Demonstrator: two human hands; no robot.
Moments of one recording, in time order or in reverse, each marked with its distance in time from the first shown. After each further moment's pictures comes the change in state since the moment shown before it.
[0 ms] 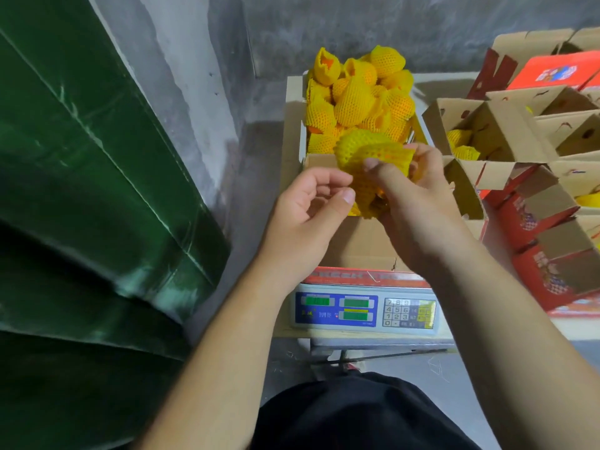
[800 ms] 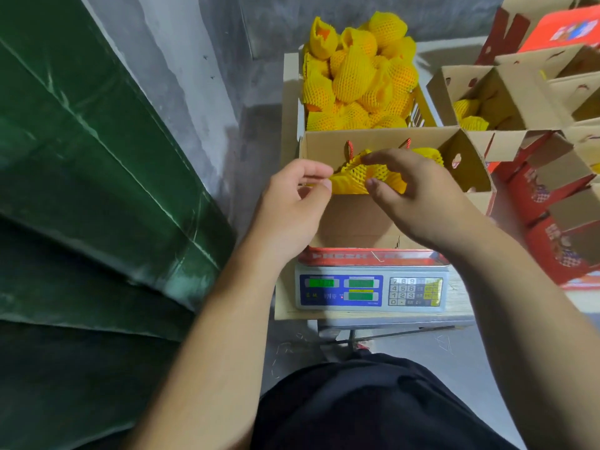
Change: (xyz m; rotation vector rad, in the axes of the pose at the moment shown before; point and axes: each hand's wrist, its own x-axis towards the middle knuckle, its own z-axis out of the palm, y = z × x) left_hand 0.011 -0.024 -0.013 0.333 0.060 -0.157; right_hand 0.006 0.018 -0.040 -0.969 -0.257 -0.314
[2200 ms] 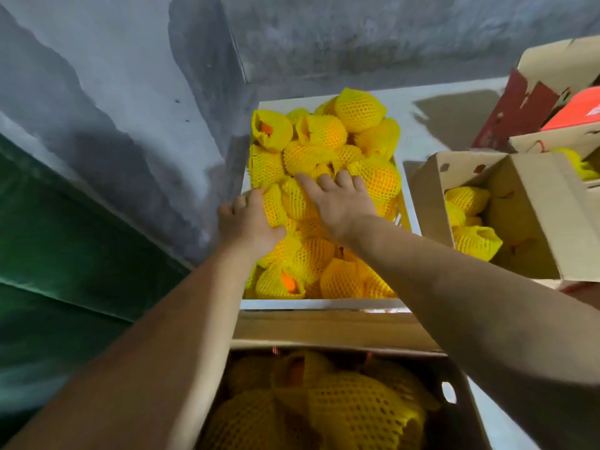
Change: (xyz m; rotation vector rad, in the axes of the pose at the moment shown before) left_hand 0.382 -0.068 0.088 0.975 -0.015 -0.235; right_hand 0.362 0.186 0.050 -0.717 -0.287 -0.124
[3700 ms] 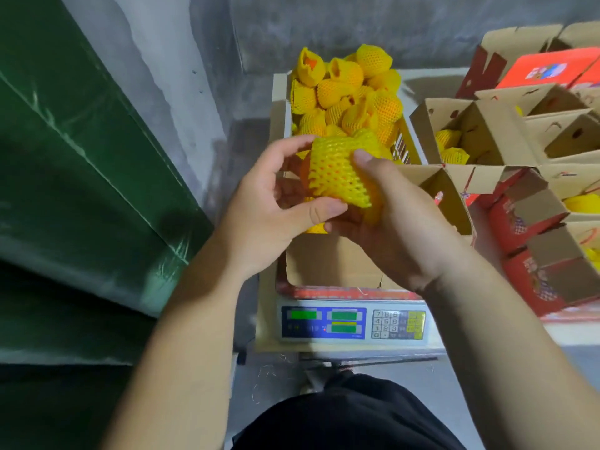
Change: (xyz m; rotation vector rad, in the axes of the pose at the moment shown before) left_hand -0.344 -0.102 -0.092 -1.285 -0.072 0.548; right_hand -0.337 -0.204 -0.126 2.054 0.072 0.257
